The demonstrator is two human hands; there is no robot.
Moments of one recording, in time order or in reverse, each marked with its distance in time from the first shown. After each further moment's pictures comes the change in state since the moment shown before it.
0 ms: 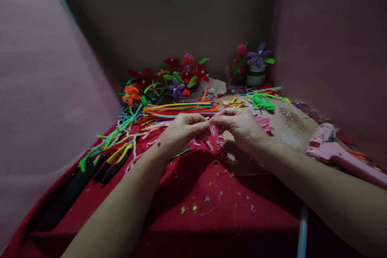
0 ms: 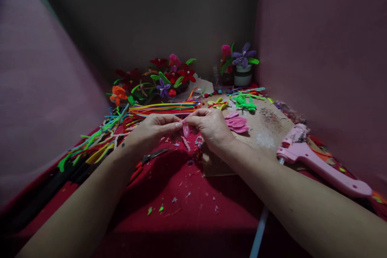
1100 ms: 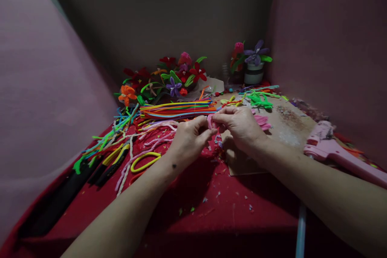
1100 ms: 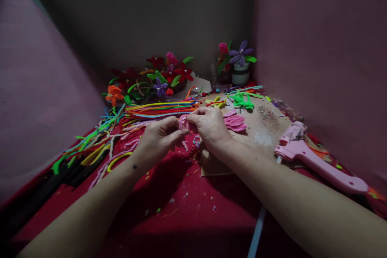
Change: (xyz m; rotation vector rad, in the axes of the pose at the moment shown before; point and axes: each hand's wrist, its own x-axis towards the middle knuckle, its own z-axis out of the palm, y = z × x) left_hand -0.005 -0.007 0.029 0.355 0.277 0.232; right_hand 0.000 -0.001 -0.001 -0.040 0.104 0.023
